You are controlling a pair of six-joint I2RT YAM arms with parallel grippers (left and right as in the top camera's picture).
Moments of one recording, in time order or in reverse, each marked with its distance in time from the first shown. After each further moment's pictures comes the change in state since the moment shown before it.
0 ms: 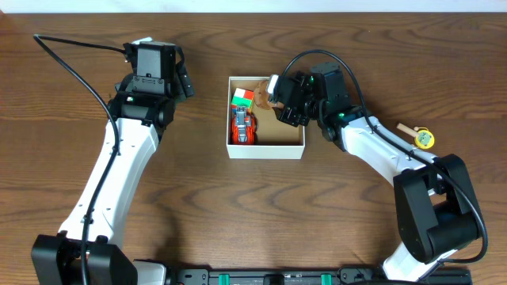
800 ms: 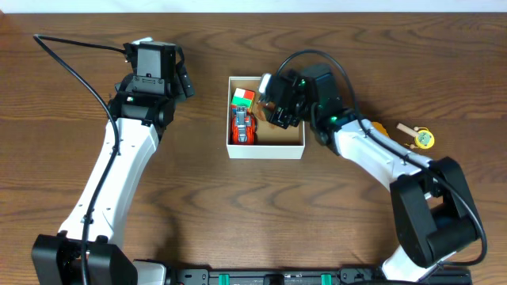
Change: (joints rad) left arm 0.000 0.000 0.000 0.000 0.000 0.000; right arm 0.066 -0.018 0.001 0.026 0.014 0.086
